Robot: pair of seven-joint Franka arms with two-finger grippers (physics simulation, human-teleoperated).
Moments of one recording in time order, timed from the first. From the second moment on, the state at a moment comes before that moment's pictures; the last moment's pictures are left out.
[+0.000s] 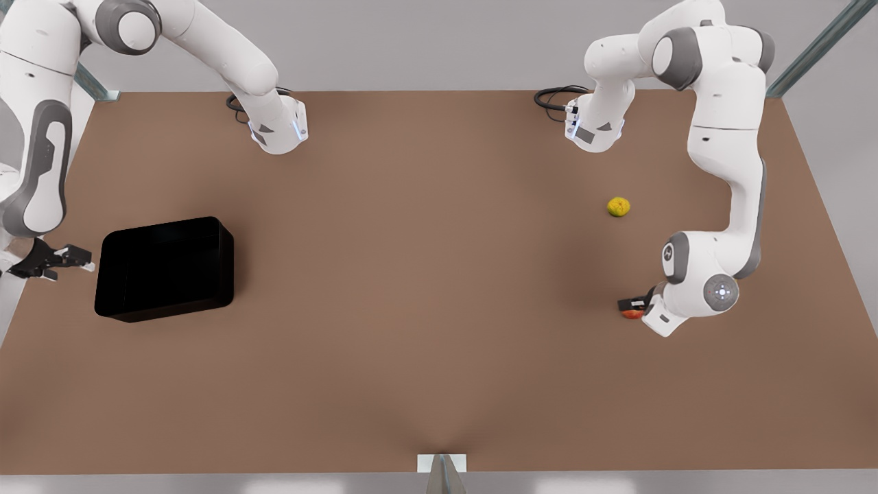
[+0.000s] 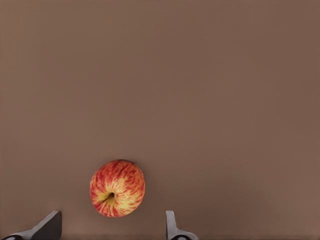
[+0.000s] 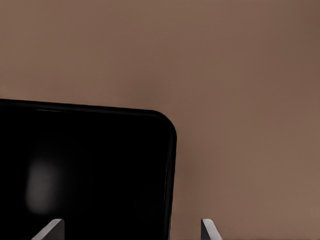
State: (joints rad) left arm 0.12 0.57 -0.11 -1.77 0.04 2.13 -0.11; right arm -0.79 0.42 0.25 -1.70 -0.08 2.09 -0.80
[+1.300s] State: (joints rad) left arm 0.15 0.65 -0.12 -1.82 0.05 2.23 -0.10; right arm -0.82 0.59 0.16 -1.93 -0.13 2.50 -0.92
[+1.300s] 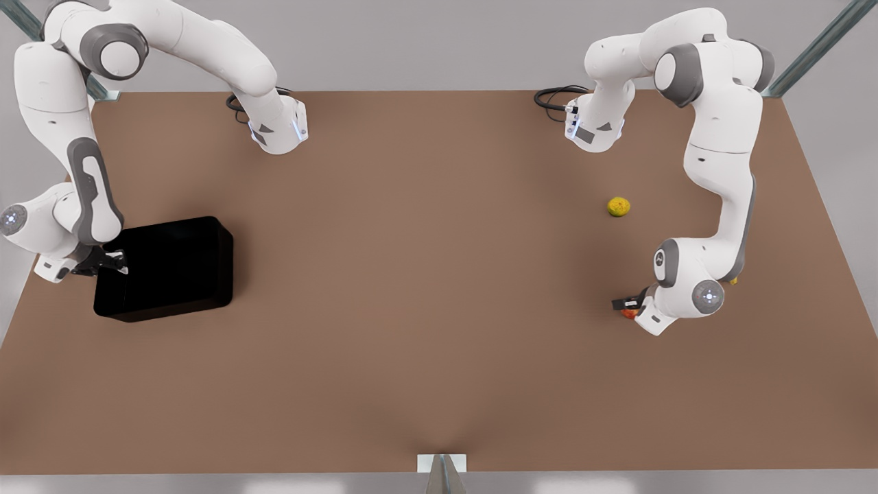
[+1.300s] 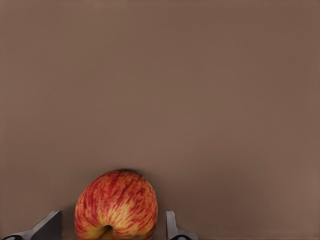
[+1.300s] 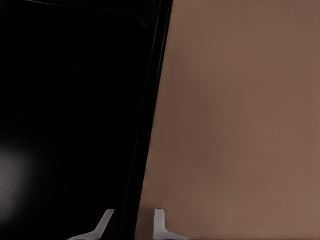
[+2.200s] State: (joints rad) left arm 0.15 0.65 -0.12 -1.82 0.05 2.23 -0.10; right arm -0.75 0.39 0.38 -1.87 -0.12 2.19 -0.46
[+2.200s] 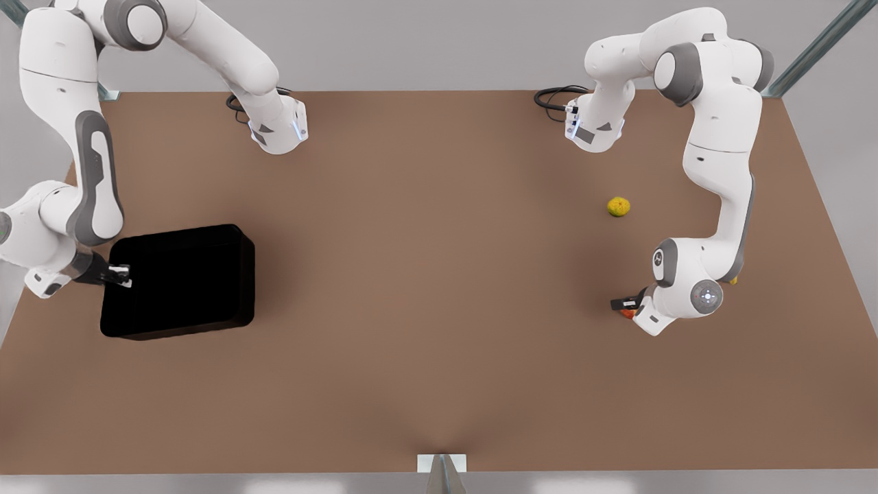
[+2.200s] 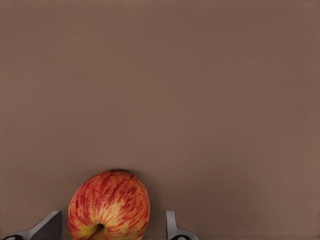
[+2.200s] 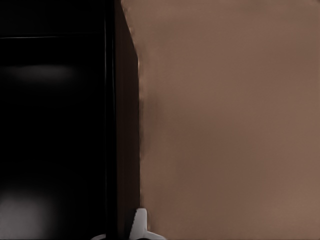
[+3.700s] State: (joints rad) left arm 0.15 0.58 -0.14 -1.81 0.06 2.23 -0.11; right arm -0.31 0.17 0.29 -1.56 -0.10 1.64 0.06
